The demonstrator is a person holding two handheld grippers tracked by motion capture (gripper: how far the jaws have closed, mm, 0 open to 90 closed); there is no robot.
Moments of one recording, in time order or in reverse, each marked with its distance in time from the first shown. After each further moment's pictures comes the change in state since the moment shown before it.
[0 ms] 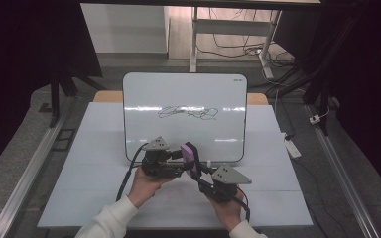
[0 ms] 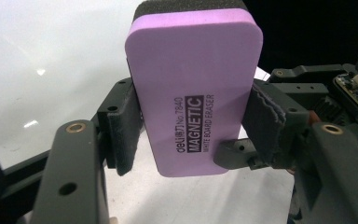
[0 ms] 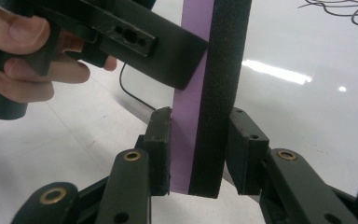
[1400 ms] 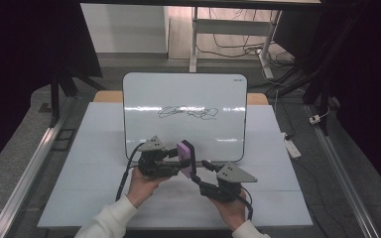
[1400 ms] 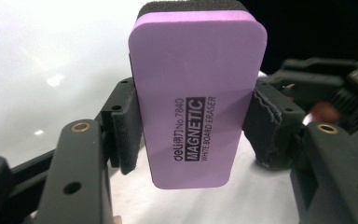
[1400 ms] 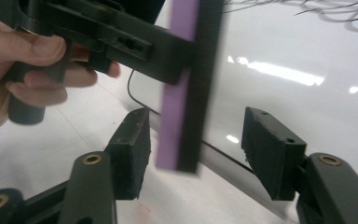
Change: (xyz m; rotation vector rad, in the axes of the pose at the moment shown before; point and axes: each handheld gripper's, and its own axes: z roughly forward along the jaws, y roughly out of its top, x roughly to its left) left arm 0.003 -0.002 -0.010 -0.041 0.044 0.011; right arm -0.008 0.005 -0.012 -0.019 0.033 0.038
